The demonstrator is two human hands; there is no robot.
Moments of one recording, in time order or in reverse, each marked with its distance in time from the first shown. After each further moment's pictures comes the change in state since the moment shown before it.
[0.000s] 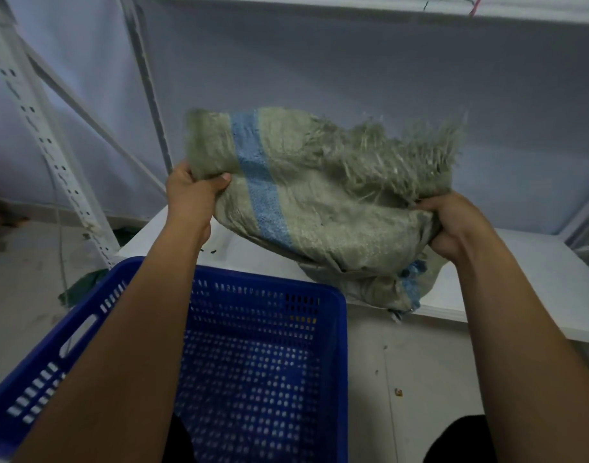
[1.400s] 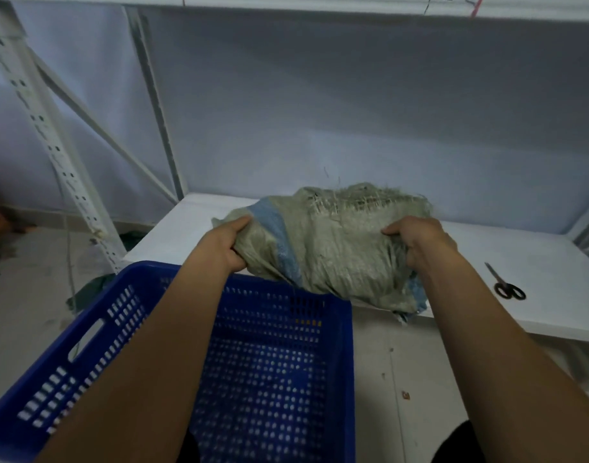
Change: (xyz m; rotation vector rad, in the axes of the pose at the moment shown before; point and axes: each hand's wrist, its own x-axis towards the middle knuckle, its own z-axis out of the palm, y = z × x) left_hand -0.028 -0.035 0.012 -0.150 -0.070 -0.818; right_hand 0.013 0.035 0.033 -0.288 0.227 0.252
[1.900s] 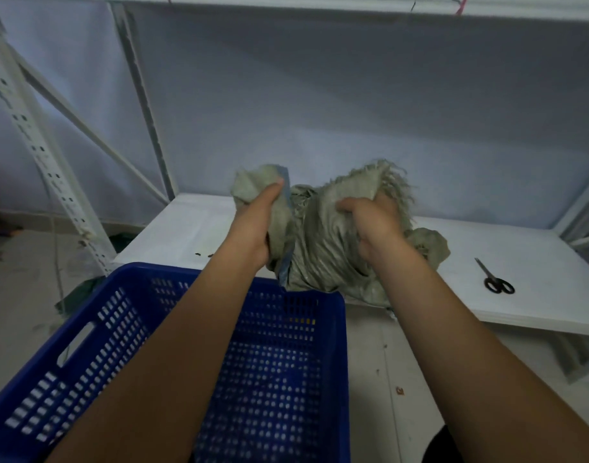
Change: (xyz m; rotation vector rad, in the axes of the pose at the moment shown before) left_hand -0.022 -0.016 0.053 0.002 -0.186 0.277; right_hand -0.050 -0.009 0.055 0.281 -0.108 -0.293
